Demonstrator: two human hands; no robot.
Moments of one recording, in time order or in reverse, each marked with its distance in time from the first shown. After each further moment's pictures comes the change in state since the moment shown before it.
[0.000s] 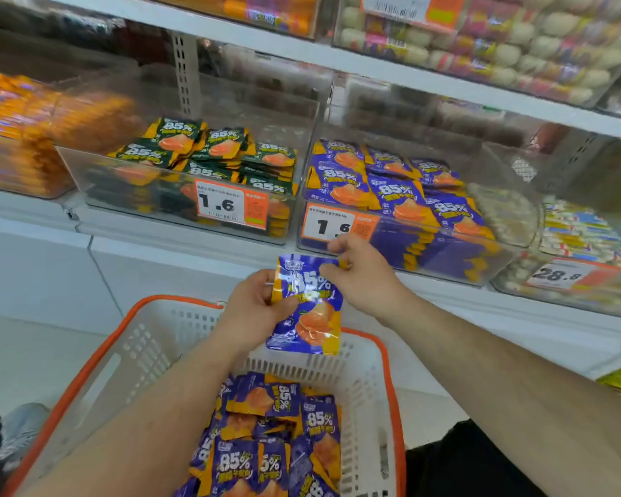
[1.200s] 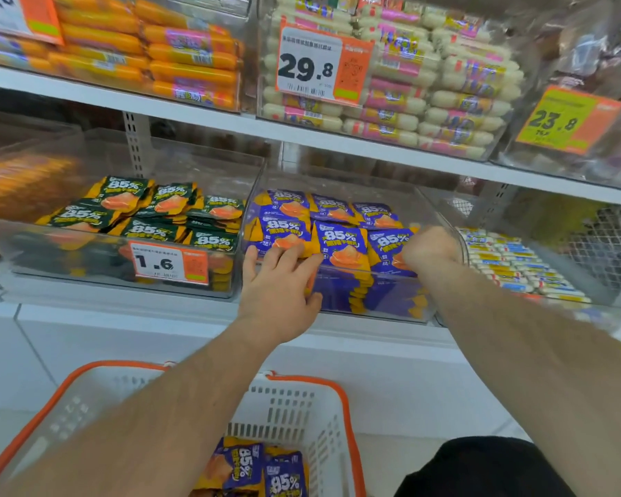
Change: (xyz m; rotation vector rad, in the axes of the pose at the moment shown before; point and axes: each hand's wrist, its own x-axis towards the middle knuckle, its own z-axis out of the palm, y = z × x) left_hand 0.065 0.065 0.088 1.276 0.204 0.700; right_hand 0.068 0.030 -0.166 -0.331 0.556 0.538
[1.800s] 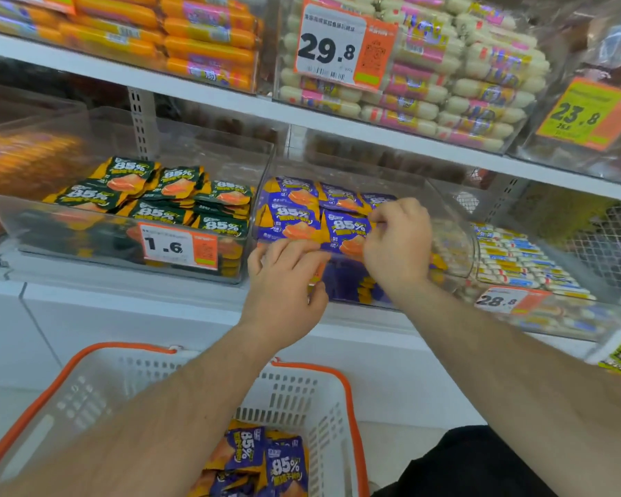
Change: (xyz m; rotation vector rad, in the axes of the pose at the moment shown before) left_hand -0.019 -0.005 0.001 -0.285 0.338 0.099; right_hand -0.063 -0.015 0.030 0.188 0.454 -0.818
